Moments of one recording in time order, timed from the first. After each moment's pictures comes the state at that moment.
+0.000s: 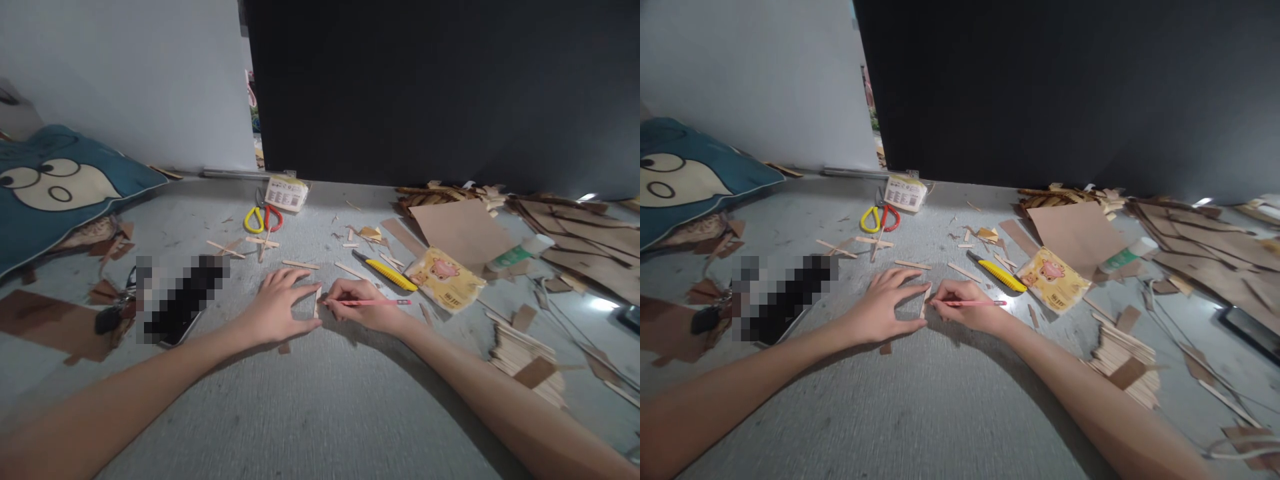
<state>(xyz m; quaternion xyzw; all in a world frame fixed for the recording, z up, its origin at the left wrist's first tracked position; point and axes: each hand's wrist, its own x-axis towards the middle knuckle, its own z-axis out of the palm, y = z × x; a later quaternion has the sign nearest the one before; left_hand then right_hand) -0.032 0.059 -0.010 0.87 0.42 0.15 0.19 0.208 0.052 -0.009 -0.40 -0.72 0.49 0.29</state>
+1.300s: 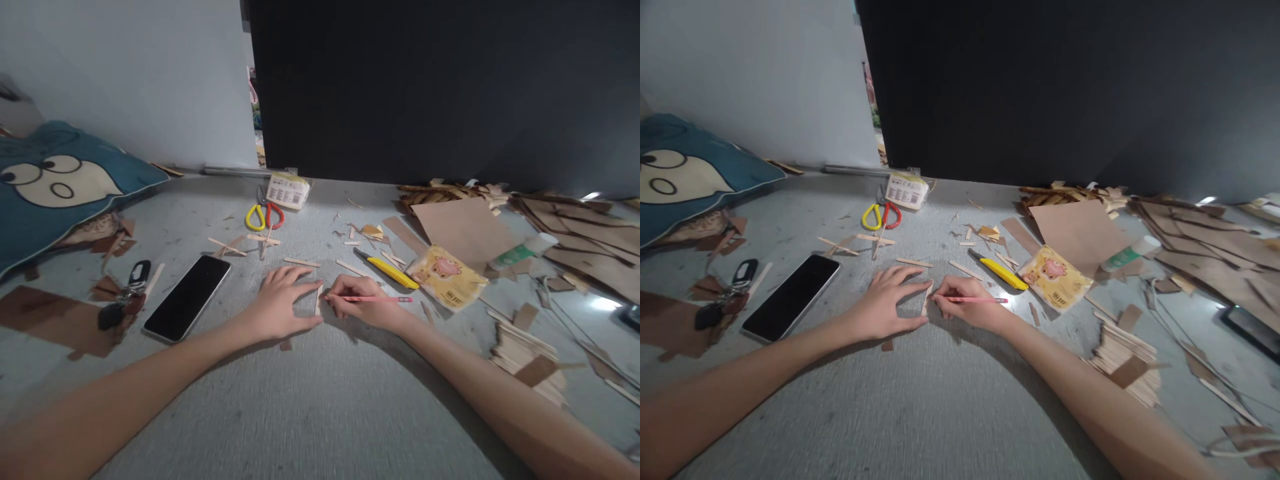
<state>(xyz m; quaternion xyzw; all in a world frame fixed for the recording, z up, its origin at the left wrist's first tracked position) -0.032 0.060 -0.013 0.88 0.42 0.15 0.18 0.209 0.055 -0.016 -0.41 -0.71 0.48 0.31</state>
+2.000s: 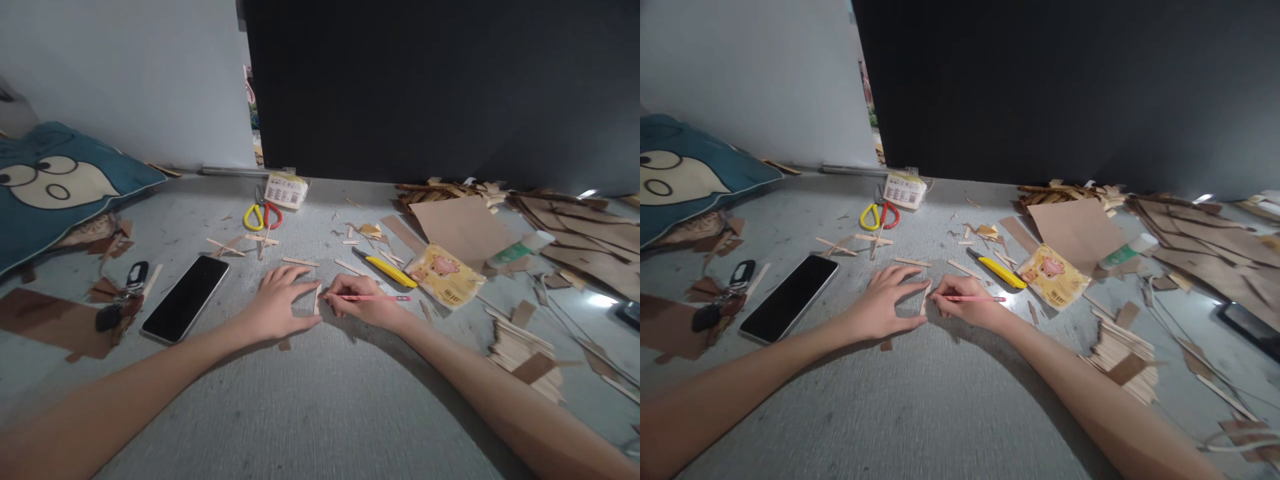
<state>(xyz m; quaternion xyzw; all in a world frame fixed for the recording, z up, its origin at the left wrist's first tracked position) -0.033 0.060 -0.012 0.87 0.42 0.15 0.18 0.208 0.055 -0.015 -0.41 -0.72 0.48 0.30</state>
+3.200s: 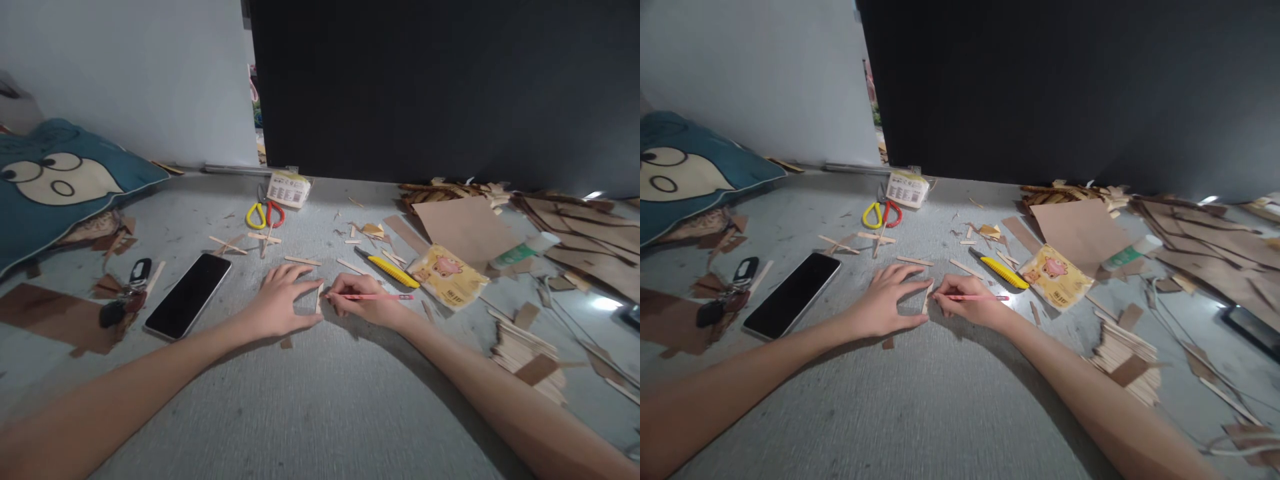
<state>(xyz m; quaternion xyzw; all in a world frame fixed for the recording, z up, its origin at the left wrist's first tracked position) -0.033 0.060 -0.010 0.87 0.42 0.15 0.20 0.209 0.054 -0.008 -0.40 -0.72 0.49 0.29</state>
